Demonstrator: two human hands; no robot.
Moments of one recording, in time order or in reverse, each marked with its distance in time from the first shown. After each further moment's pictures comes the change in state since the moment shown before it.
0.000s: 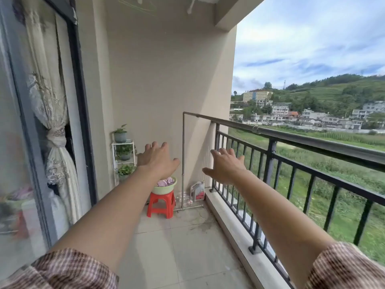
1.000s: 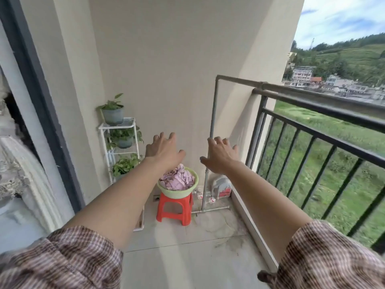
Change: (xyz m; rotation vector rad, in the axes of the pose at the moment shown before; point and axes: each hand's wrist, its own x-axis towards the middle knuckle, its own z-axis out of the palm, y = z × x) left_hand 0.604 -0.204 0.342 -0.012 -0.162 -0.046; right_hand 0.665 -0.102 0.314 0.035 -0.090 -0.040
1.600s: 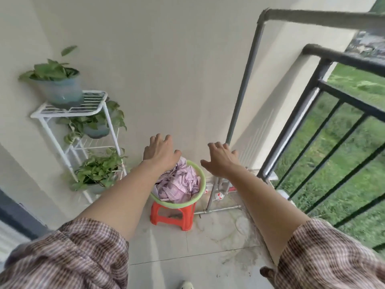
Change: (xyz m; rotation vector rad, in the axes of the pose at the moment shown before) left_hand 0.408 -0.078 0.261 -0.059 -0.181 -0.106; right_hand 0.409 0.051 0.251 0.060 -0.264 0.000
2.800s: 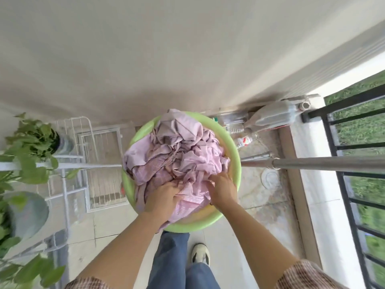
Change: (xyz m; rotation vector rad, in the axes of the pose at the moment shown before) left_hand 0.273 -0.151 0.436 -0.234 -0.817 -0.012; right_hand 0.329 0.045 0.424 0.415 -0.617 0.458
